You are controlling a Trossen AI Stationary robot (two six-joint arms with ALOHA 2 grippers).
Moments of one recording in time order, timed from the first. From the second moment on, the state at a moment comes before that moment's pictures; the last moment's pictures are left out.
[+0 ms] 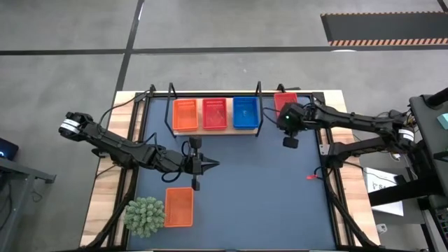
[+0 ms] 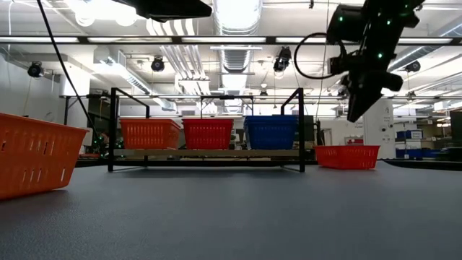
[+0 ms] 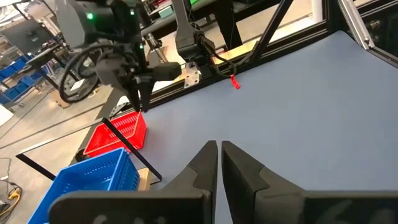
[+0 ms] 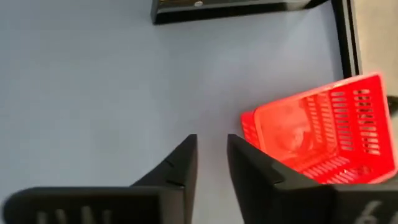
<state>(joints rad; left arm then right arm) -0.32 1.27 0.78 0.23 -0.42 0.29 -0.40 1.15 0.82 -0.82 0.15 -0.30</state>
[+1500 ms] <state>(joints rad) -0.32 1.27 0.78 0.23 -0.42 0.30 -0.69 1.42 0.71 -0.52 0.15 -0.40</state>
